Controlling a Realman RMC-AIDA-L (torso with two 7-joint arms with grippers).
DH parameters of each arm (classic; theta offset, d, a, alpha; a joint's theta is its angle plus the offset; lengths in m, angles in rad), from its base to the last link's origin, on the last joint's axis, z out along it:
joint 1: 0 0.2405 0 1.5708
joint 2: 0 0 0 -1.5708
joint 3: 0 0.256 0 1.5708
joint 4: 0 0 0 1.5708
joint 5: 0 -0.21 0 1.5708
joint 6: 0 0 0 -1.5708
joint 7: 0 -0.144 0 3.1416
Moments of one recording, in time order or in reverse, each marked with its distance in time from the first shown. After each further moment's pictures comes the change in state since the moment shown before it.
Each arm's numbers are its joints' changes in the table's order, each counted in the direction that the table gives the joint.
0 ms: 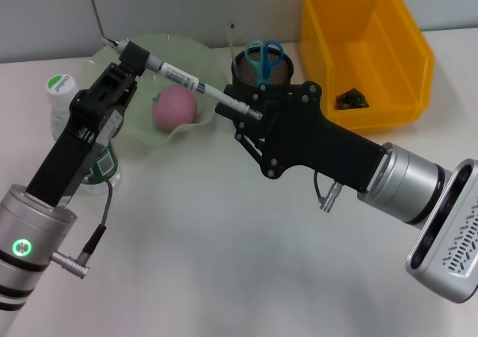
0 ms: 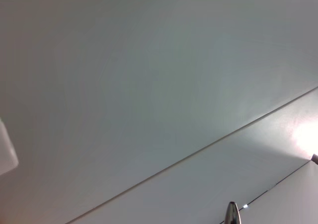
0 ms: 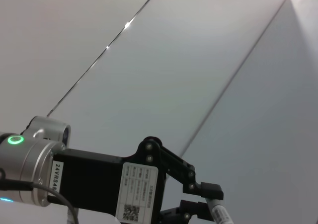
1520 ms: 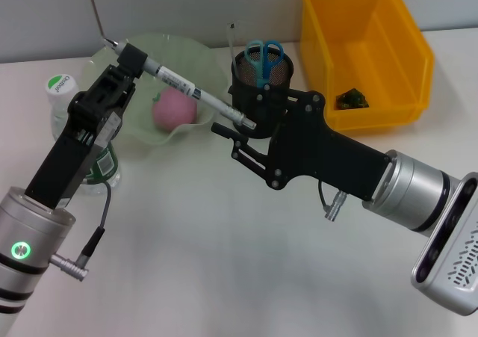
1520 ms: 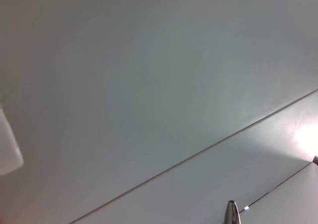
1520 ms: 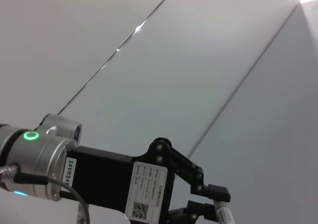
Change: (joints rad) left arm 0.009 0.000 -0.001 -0.004 -0.001 0.000 0.000; right arm -0.019 0.000 -0.031 0.016 0.000 -0.016 0.029
